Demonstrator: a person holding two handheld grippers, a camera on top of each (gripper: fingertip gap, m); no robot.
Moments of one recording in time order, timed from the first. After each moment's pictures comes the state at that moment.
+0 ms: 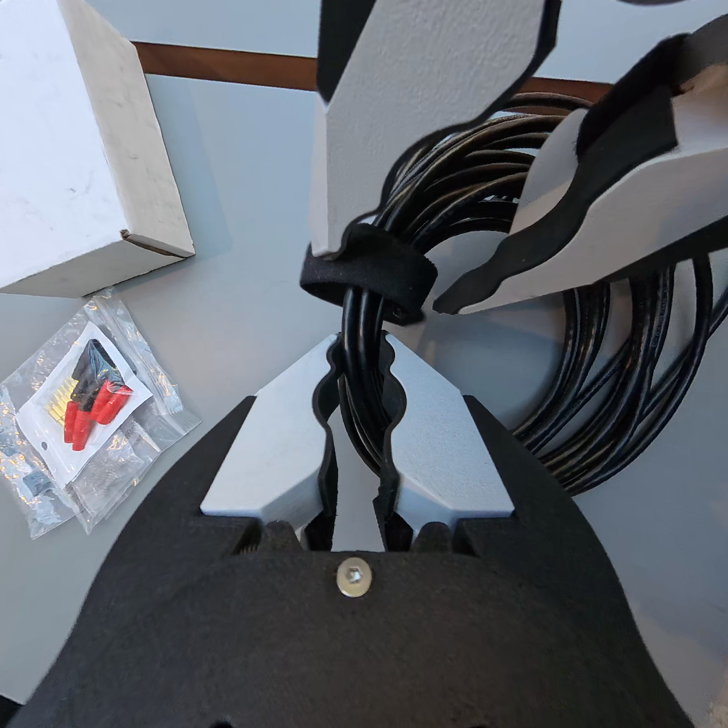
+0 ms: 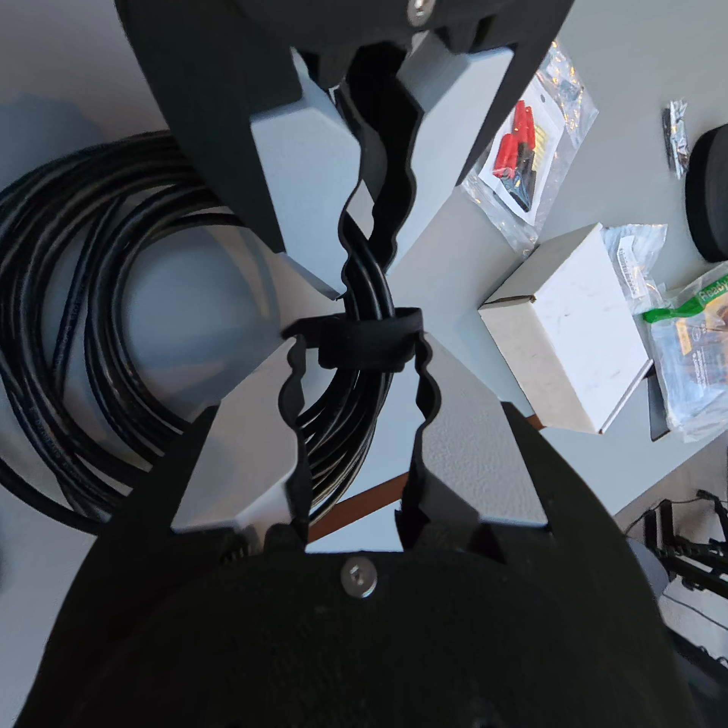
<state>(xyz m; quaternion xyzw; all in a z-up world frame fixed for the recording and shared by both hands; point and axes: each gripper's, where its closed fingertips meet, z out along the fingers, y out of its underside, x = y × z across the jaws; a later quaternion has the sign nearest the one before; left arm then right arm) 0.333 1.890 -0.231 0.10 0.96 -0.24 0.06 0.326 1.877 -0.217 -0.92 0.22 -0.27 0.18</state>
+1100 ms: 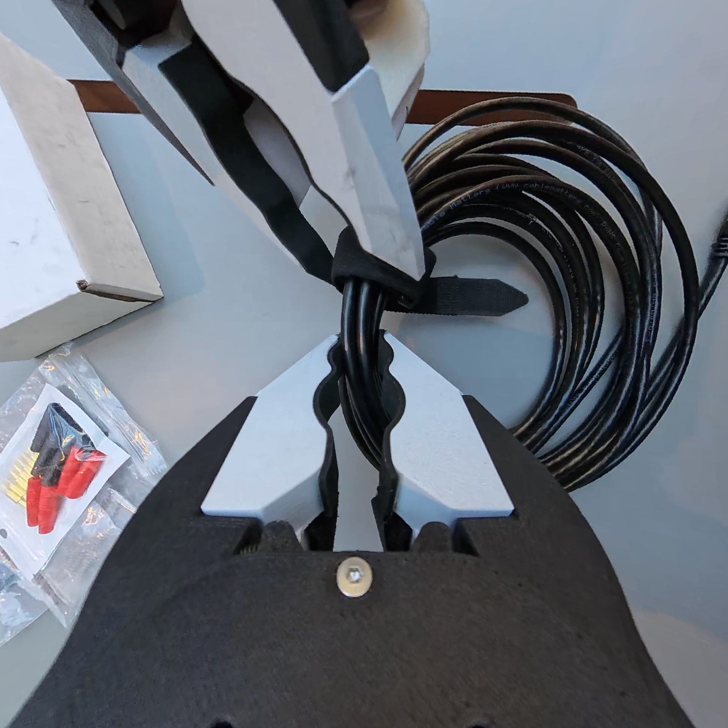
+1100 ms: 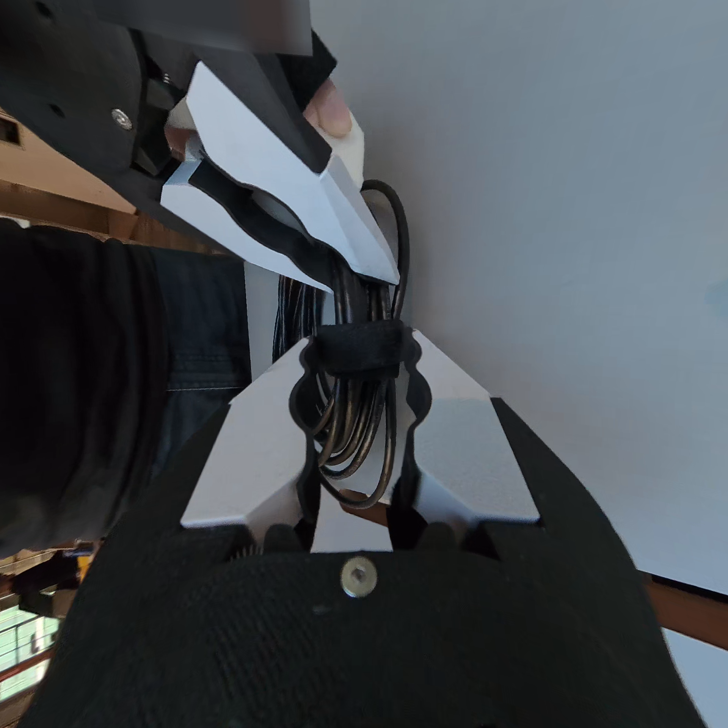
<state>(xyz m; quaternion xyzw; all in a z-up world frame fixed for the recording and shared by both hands) 0.330 1.876 -0.242 0.15 0.96 -0.26 0.00 0.318 1.865 -0.228 -0.83 0.32 0.30 0.34</state>
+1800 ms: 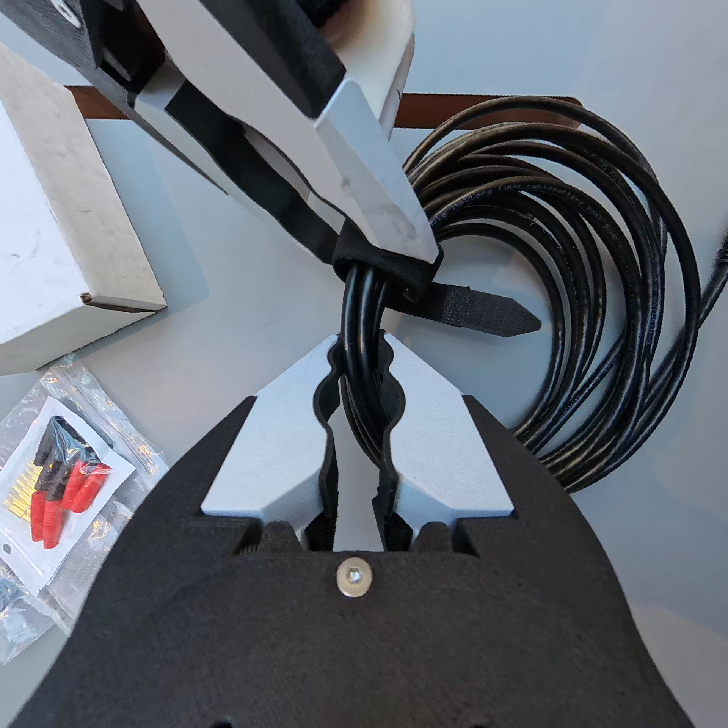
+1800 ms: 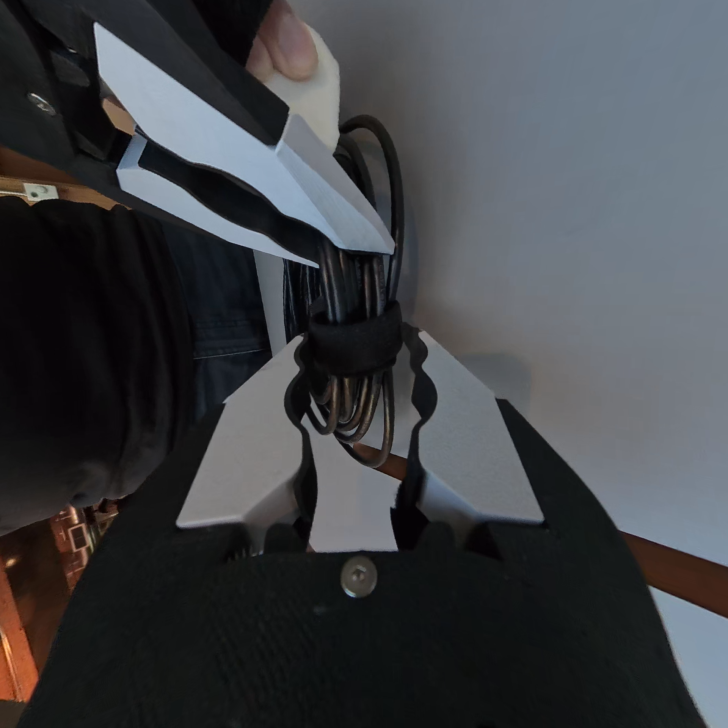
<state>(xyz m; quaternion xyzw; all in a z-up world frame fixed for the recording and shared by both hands) 0.334 1.870 -0.243 0.16 0.96 -0.25 -0.01 0.310 1.849 -0.239 -0.83 0.32 0.37 0.25</state>
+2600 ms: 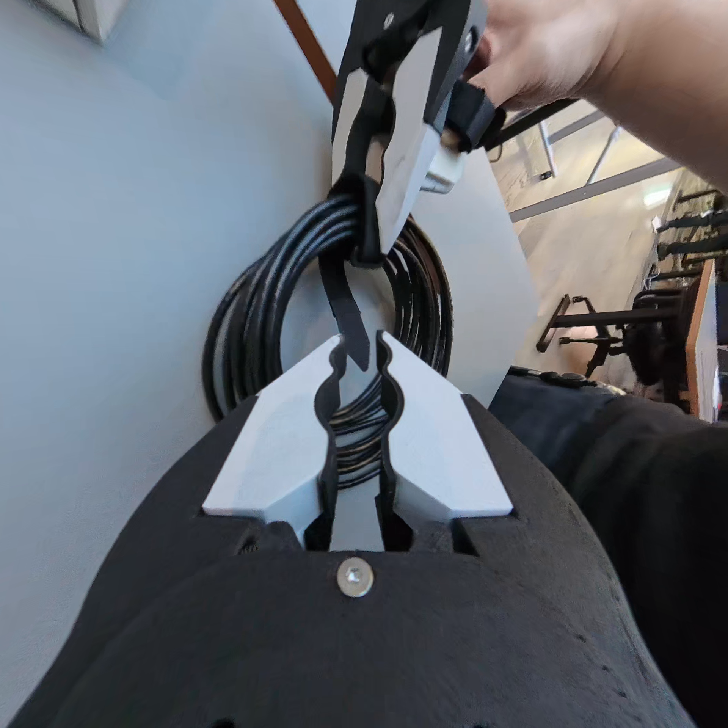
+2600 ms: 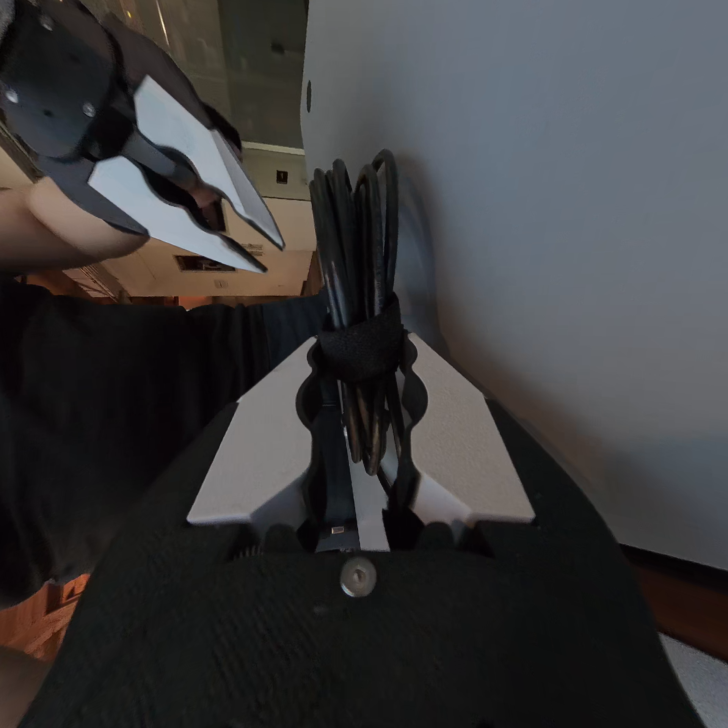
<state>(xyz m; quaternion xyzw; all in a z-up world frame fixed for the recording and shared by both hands) 0.305 1.899 -0.205 -0.28 0.88 -0.31 -0.24 0.304 1.846 -0.248 -0.68 0.43 0.46 0.37</state>
